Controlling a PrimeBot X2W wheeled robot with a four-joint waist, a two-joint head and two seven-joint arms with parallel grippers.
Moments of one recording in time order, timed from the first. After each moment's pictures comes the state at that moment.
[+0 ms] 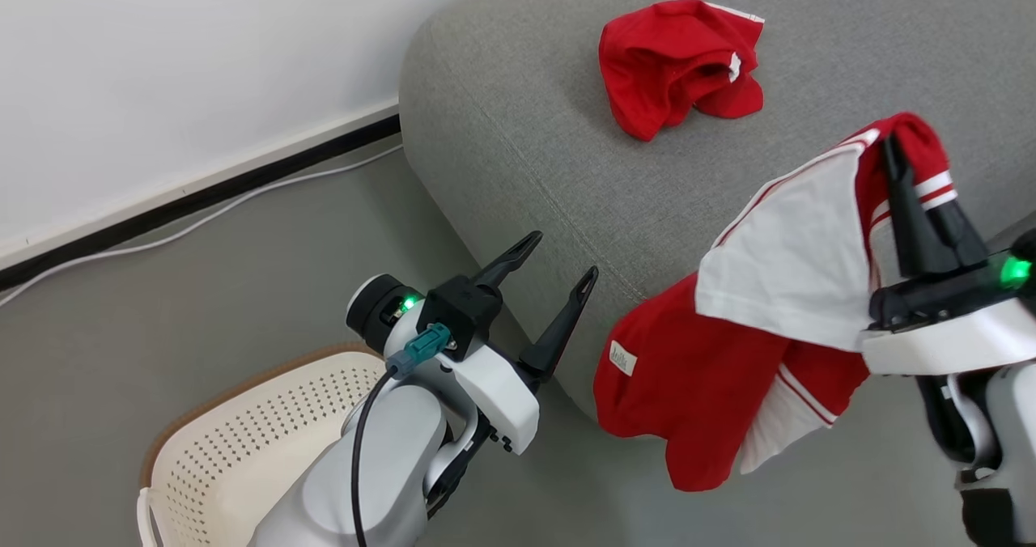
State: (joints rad) left arm -0.56 0.04 -0.70 0.52 -0.38 -0.09 -0.25; right arm -0.36 -0.27 0.17 0.08 0.29 0.13 -0.26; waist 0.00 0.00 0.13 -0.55
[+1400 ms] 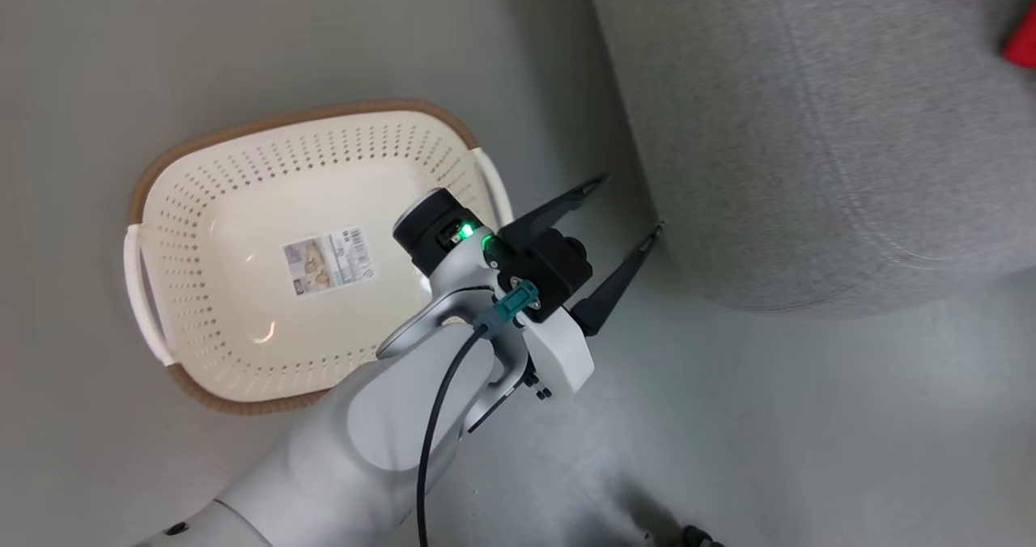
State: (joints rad) left arm -0.81 0.06 -0.98 0.57 -0.38 -0.02 -0.26; right arm -1.23 -0.82 -0.31 0.65 0.16 0.13 -0.26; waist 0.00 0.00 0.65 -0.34
